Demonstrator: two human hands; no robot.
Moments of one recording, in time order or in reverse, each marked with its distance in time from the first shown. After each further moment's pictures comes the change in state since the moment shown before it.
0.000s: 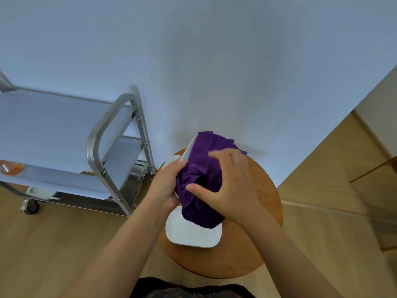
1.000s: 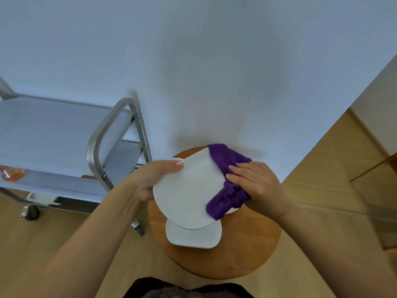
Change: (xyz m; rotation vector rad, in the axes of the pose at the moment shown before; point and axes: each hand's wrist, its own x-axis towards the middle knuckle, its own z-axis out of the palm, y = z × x) left_hand -0.009 0.045 -0.021 0.387 -0.255 -0.181; right_hand -0.007 0.080 -0.034 -0.309 0.019 -0.623
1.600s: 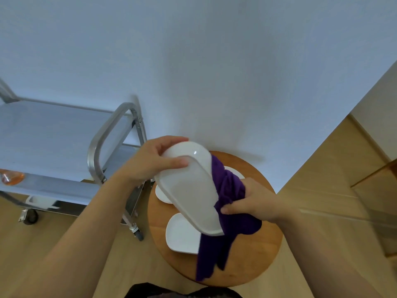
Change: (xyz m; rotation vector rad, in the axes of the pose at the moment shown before) left_hand -0.003 0.031 -0.007 0.593 0.072 0.608; right_hand 0.024 -0.014 -0.017 1.161 -0.591 0.804
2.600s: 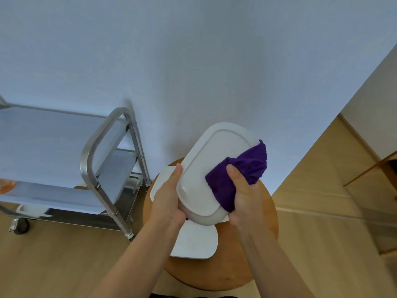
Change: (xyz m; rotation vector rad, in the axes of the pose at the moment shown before) left_hand -0.018 -0.015 0.099 -1.081 0.477 -0.524; right_hand 0.017 -0.004 0.047 1.024 0.744 -0.235
